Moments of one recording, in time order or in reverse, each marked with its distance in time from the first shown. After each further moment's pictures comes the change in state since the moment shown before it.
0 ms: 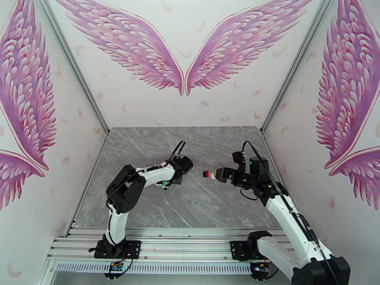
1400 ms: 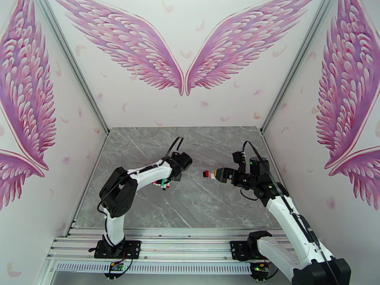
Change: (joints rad) left arm 0.002 -0.164 0.022 -0.058 0.005 0.004; right arm 0.005 -0.016 0.003 -0.004 0.000 0.000
